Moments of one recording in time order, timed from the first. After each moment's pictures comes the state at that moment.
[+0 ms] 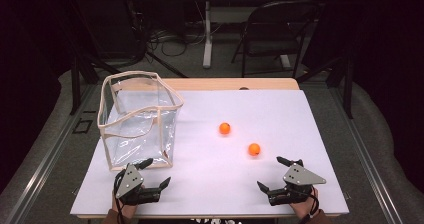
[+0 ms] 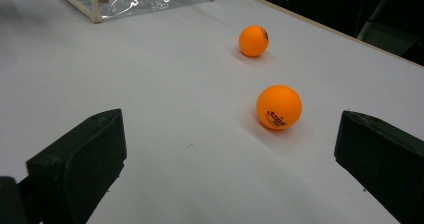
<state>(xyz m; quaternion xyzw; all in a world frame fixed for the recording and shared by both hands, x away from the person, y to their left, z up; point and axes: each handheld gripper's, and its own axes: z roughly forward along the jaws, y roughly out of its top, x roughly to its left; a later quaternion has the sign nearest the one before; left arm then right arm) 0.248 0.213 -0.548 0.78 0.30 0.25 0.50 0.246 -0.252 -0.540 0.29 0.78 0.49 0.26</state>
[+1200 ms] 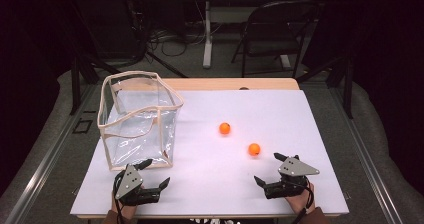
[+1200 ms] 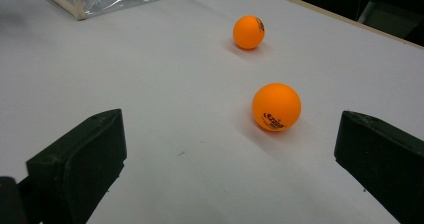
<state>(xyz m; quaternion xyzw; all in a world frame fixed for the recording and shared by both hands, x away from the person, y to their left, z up) 0.246 0.214 -0.549 0.78 0.30 0.25 0.49 0.263 -0.243 -0.538 0.31 0.79 0.47 0.25</state>
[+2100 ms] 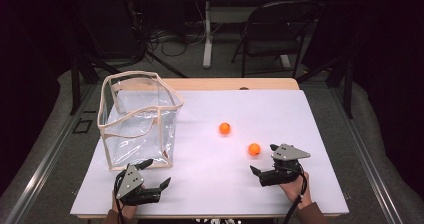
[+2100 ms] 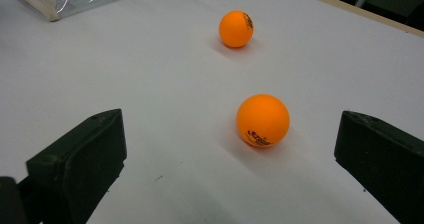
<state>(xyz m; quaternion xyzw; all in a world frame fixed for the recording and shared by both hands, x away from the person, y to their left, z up) 0.247 0.213 -0.549 0.78 0.29 0.25 0.49 0.294 -0.233 -0.528 0.34 0.80 0.44 0.23</state>
